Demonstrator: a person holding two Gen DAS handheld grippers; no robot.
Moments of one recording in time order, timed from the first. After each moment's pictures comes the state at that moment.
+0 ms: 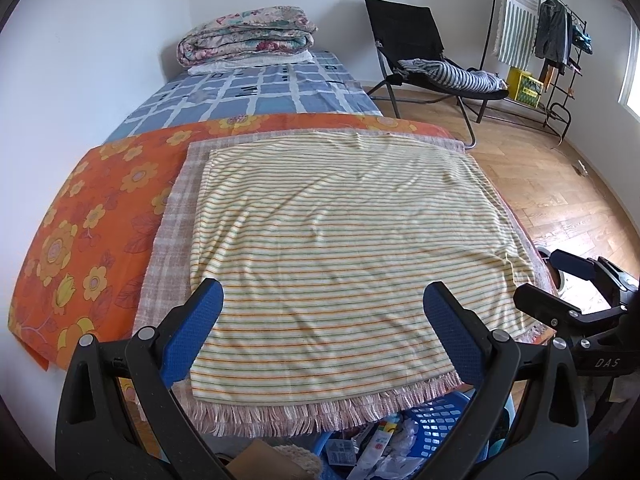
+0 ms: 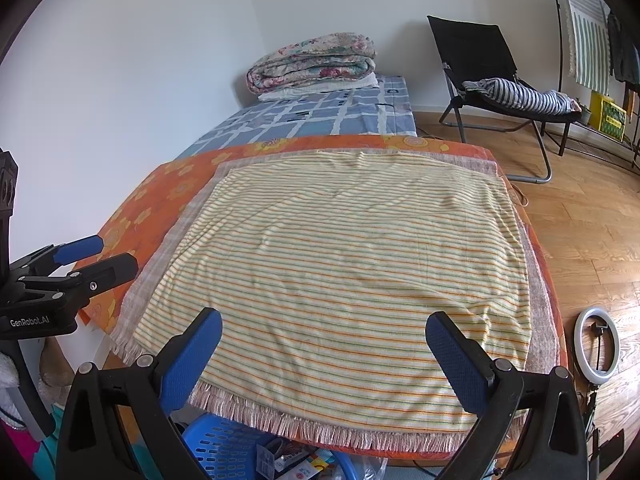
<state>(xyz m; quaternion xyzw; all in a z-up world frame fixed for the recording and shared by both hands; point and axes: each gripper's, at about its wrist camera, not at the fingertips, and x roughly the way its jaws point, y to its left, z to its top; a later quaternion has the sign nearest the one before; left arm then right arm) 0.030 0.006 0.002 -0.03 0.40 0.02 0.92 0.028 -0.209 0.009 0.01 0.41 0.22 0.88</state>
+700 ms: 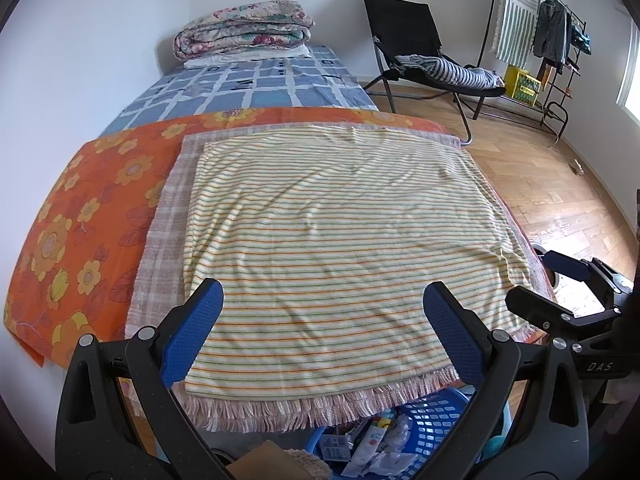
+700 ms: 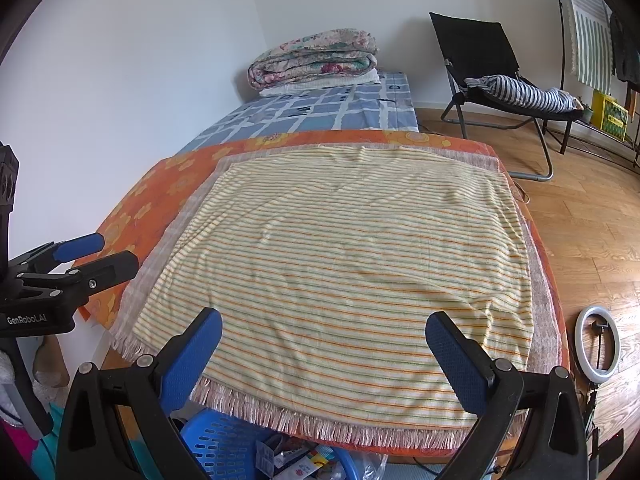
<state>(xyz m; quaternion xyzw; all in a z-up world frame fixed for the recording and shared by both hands) 0.029 0.004 -0.004 -0.04 0.41 0.01 0.91 0.028 -0.210 0.005 0.01 0.42 0.22 0.88</state>
